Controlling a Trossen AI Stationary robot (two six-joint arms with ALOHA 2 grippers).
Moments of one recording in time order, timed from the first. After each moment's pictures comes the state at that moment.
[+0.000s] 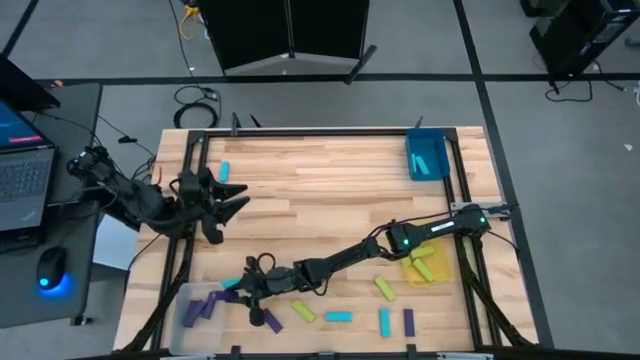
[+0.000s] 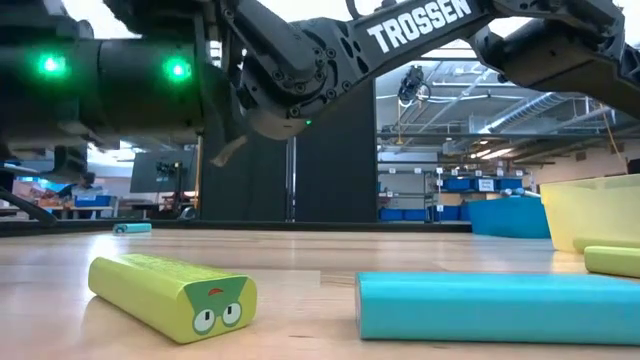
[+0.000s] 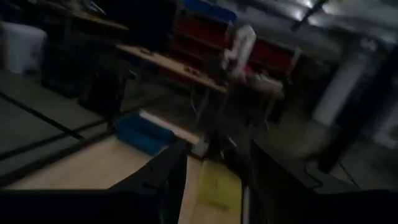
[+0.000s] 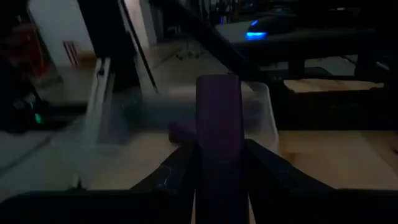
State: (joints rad) left arm -0.59 0.72 0.78 0.00 -0.90 -0.34; right arm 0.29 2.86 2.36 0.42 0.08 0.16
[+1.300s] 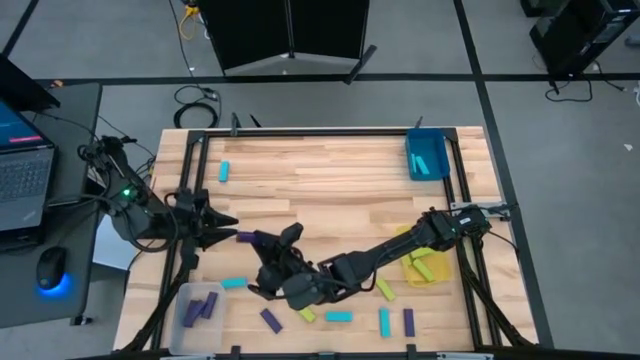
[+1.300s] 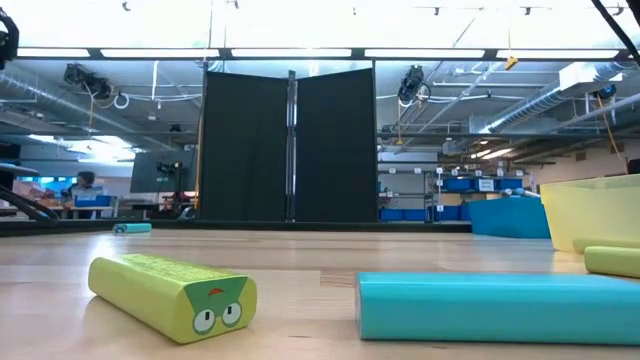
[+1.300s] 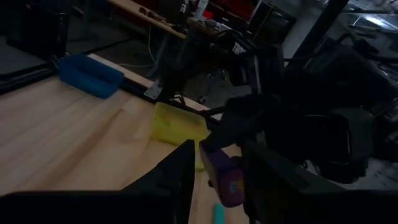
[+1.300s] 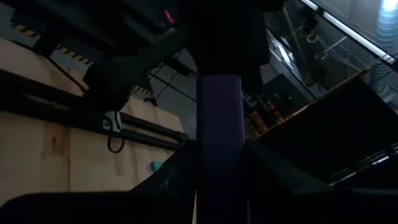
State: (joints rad) left arm -0.85 0.73 0.89 -0.34 -0.88 -0.63; right arm 0.42 2.37 2.36 -0.21 1.08 -0.60
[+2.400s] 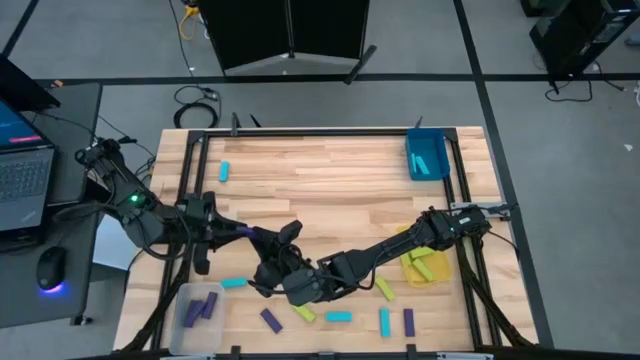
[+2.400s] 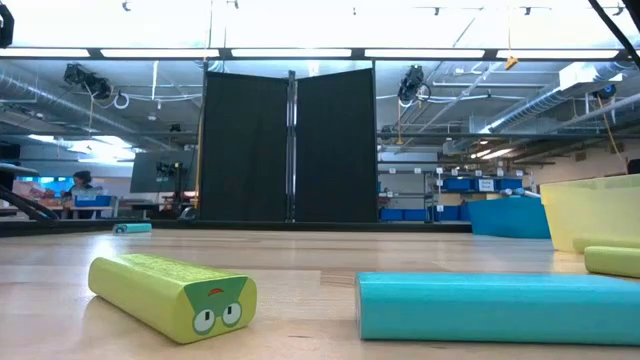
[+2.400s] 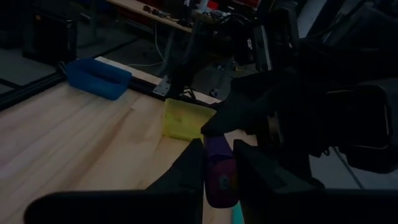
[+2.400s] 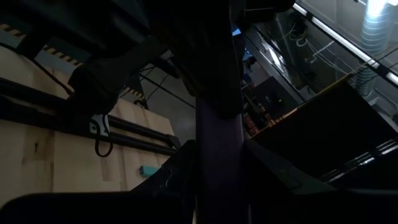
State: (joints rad) left arm -0.80 0.80 0.89 -0.31 -0.85 -0.55; right arm 0.41 2.38 2.36 -0.15 1.09 -0.67
